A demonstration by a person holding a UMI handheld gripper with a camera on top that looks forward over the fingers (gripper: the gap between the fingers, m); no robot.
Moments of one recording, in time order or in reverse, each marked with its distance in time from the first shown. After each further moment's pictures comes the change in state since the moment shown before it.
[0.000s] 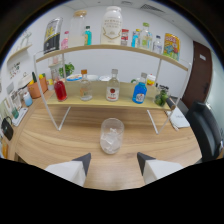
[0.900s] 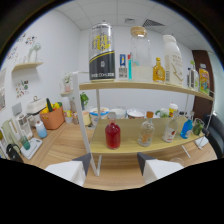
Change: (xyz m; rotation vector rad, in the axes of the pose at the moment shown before) arm -0.176 -0.122 0.038 0.333 -0.084 0.055
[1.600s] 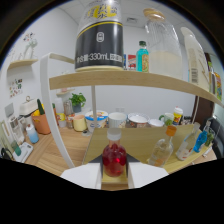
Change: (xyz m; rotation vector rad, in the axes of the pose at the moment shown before) arm -0.001 -0.025 0.088 0.010 0.024 -0.024
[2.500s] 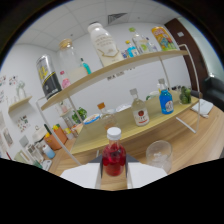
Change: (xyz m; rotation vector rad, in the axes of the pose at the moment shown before) arm 0.083 0.050 -0.098 0.031 -0.108 0.396
